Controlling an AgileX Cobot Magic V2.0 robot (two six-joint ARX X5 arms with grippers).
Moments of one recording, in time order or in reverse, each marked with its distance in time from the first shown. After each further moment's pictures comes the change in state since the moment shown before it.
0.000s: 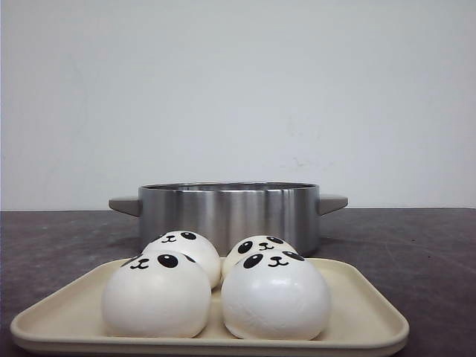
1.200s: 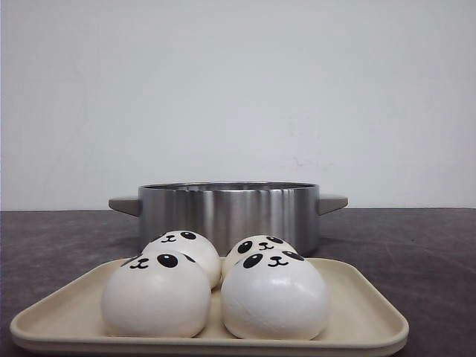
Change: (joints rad) left arm -0.133 0.640 0.913 -0.416 0.525 -0.219; right arm 0.014 0.526 0.847 -0.142 -0.700 0.236
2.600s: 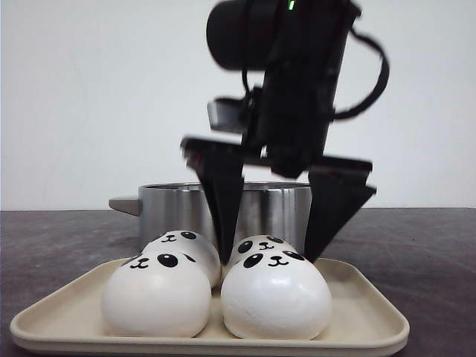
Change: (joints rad) left arm -0.360 0.026 0.000 -0.055 -0.108 0.092; right arm 0.769 1.264 0.348 -0.436 0.658 -0.002
